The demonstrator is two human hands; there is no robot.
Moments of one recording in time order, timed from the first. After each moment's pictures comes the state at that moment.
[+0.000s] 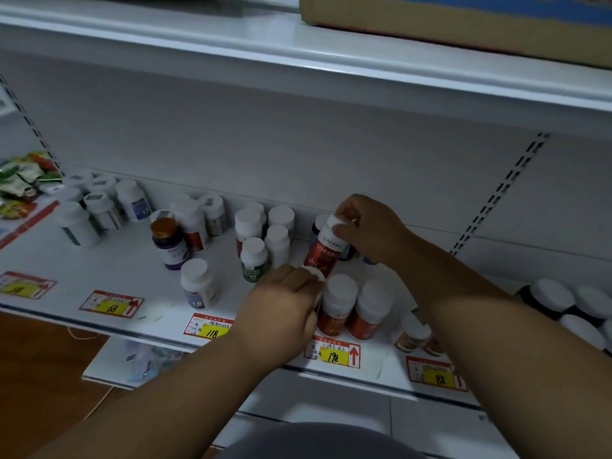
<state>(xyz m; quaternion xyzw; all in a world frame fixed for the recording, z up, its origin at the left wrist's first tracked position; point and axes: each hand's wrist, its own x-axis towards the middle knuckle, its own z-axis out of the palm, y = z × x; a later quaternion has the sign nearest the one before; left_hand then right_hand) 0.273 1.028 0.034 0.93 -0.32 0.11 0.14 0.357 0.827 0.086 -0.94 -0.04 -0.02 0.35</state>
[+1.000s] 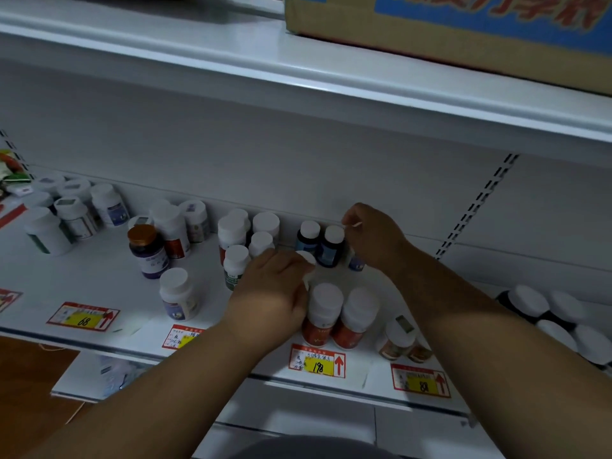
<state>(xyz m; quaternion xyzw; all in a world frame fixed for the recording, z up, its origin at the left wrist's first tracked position) 0.297 1.017 0.036 0.88 -0.31 0.25 0.26 0.368 0.802 0.074 -0.96 0.03 -0.05 0.27</state>
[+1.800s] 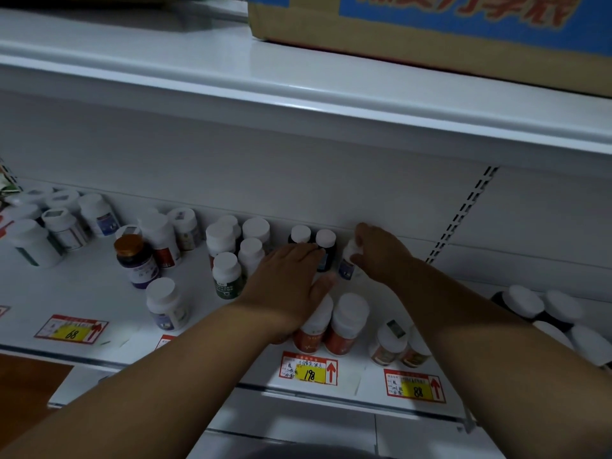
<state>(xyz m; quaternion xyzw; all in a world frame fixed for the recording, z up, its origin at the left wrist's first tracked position) 0.318 0.979 0.058 0.94 -0.29 0.02 0.20 0.377 0.756 0.037 -0.99 0.00 0.00 0.12</state>
